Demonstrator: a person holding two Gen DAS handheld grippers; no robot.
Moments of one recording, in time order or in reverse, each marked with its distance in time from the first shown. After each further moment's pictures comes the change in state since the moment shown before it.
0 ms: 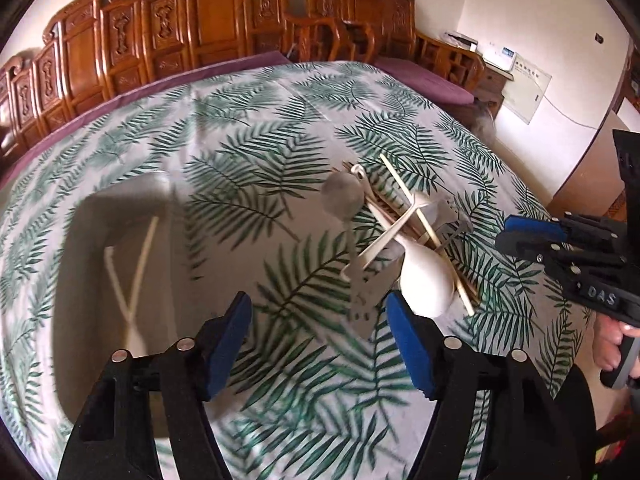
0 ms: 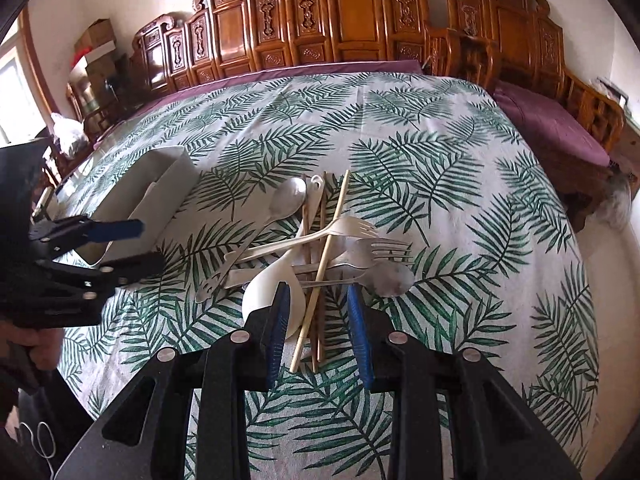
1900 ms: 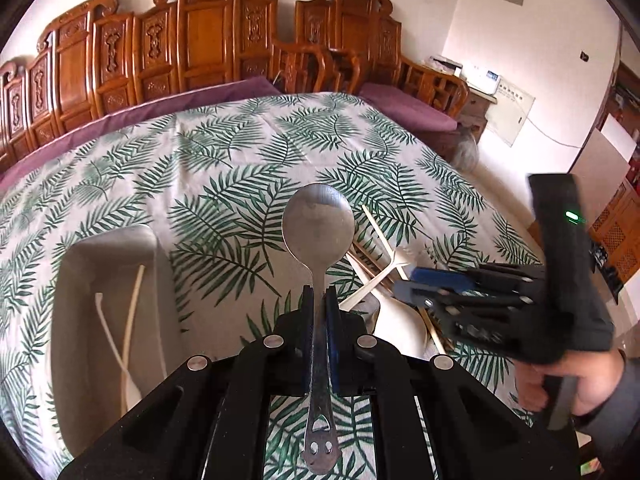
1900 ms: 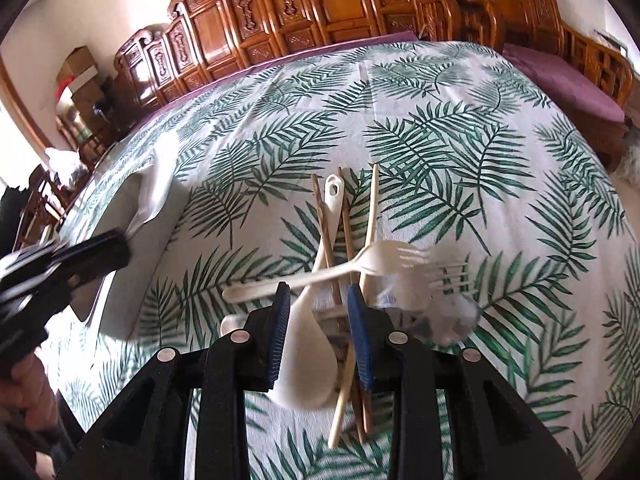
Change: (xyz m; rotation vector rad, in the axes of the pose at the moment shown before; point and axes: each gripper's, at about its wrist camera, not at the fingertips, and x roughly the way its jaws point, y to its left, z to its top) left arm -0.017 0.003 0.028 -0.001 -0.099 -0.062; right arm 0.068 0.002 0.029 0.148 0.049 0.071
